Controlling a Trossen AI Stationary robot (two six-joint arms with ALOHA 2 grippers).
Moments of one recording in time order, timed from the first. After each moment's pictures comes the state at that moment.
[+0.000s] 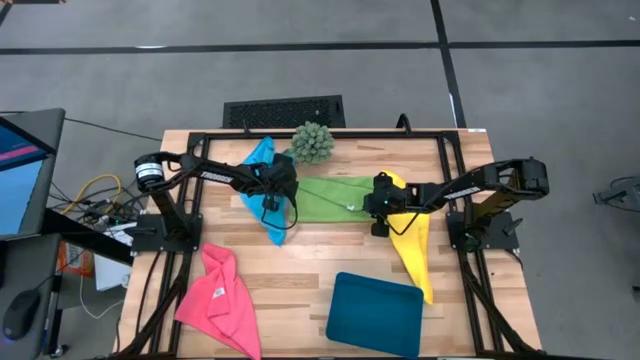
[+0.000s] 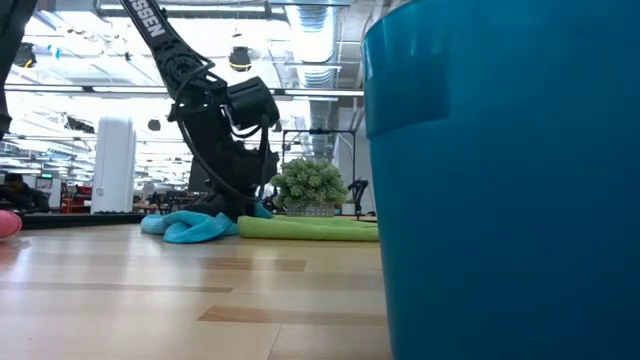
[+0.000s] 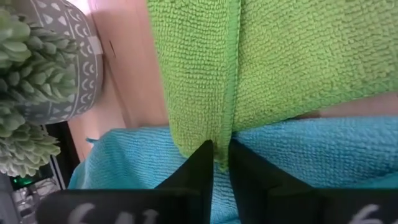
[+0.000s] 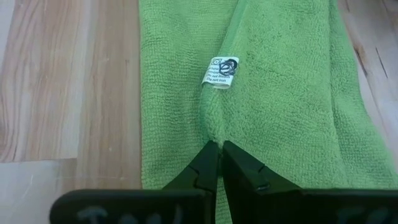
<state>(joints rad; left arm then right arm) 0.37 1.74 0.81 -0.11 -0.33 0.82 -0.15 1.51 0.50 0.11 0.08 -0.22</state>
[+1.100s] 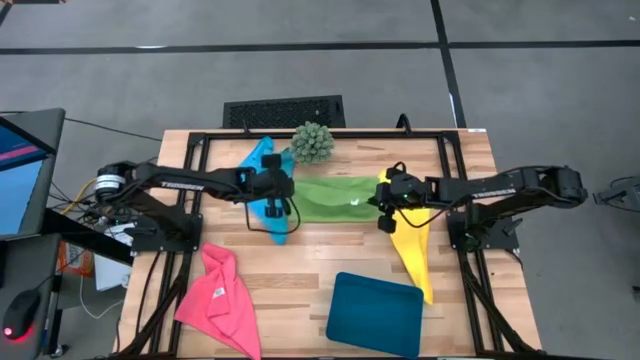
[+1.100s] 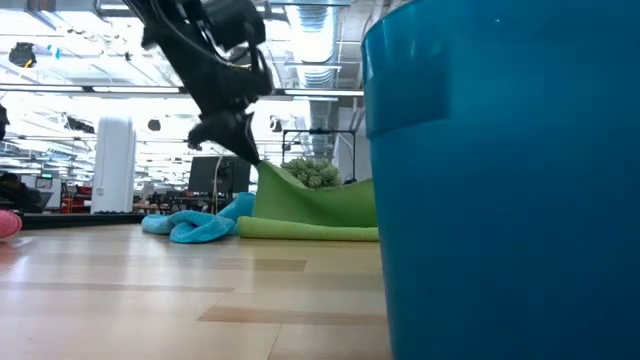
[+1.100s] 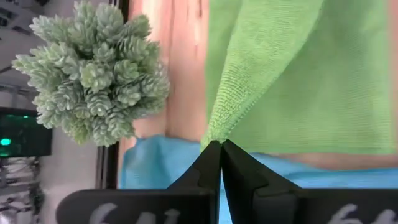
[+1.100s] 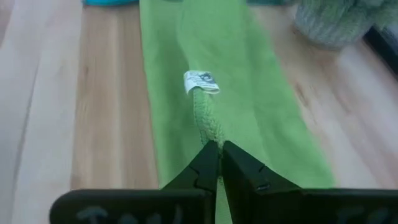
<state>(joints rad) 0.17 1.43 0.87 -0.36 -0.40 0.40 -0.14 1.18 0.50 -0.06 0.08 -0.05</state>
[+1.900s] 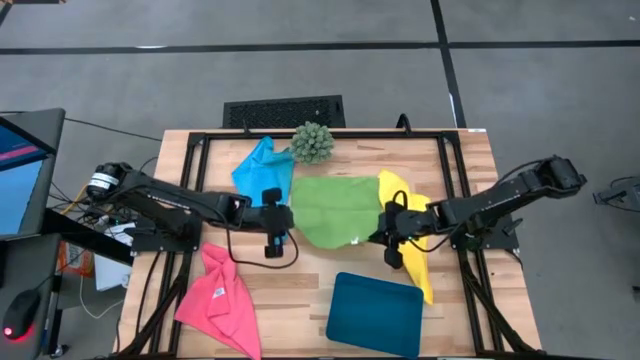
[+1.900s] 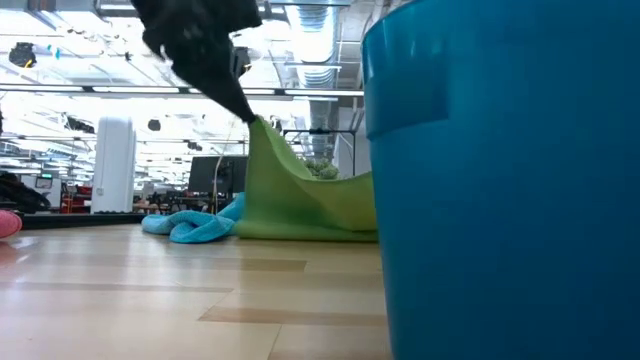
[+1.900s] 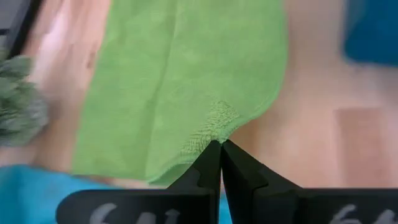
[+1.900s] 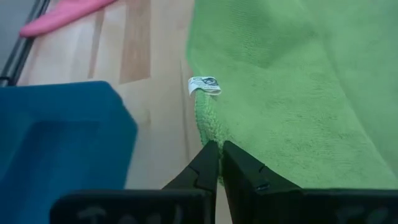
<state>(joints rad) -0.17 1.37 0.94 -0.44 -0.27 -0.10 0.25 1.18 0.50 -0.04 0.11 0.36</state>
